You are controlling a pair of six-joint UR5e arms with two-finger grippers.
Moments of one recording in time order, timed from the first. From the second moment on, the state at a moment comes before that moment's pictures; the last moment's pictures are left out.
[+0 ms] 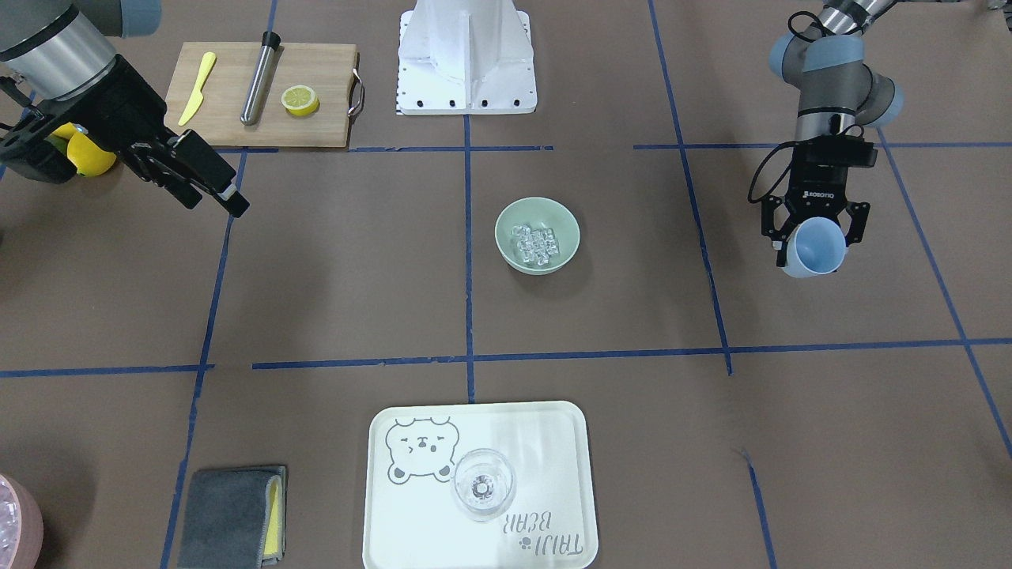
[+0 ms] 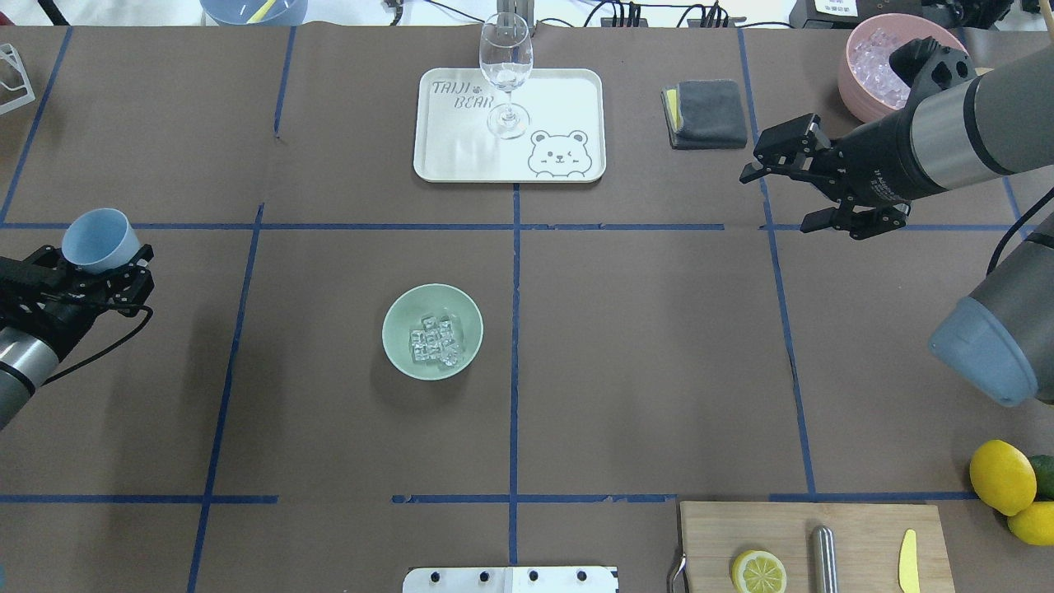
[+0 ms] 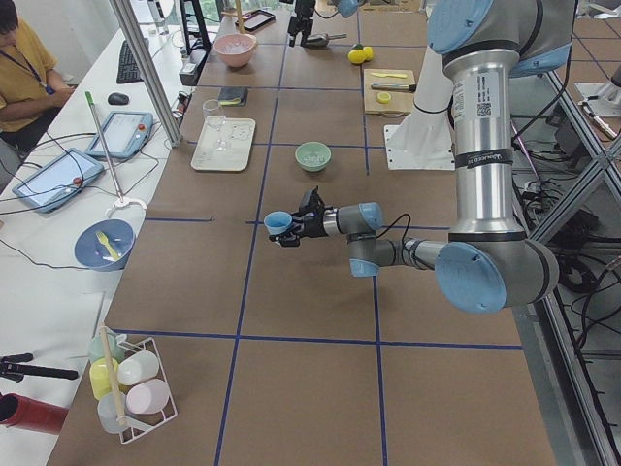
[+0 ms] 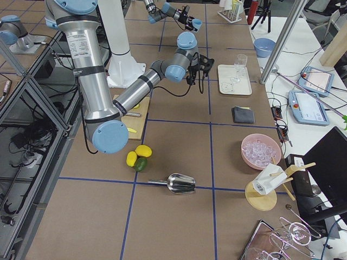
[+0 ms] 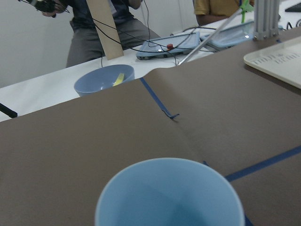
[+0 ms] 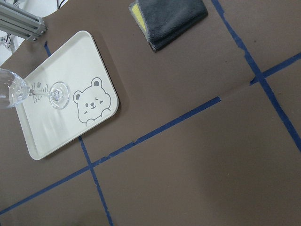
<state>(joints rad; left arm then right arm) -0.47 -1.42 -1.56 -3.03 -0.83 -0.78 0.93 -1.35 2.06 -1.22 2.16 1.60</state>
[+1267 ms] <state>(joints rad) -0.24 -1.42 -1.38 -3.10 -0.52 -1.07 0.93 -1.35 2.06 -1.22 2.16 1.60</state>
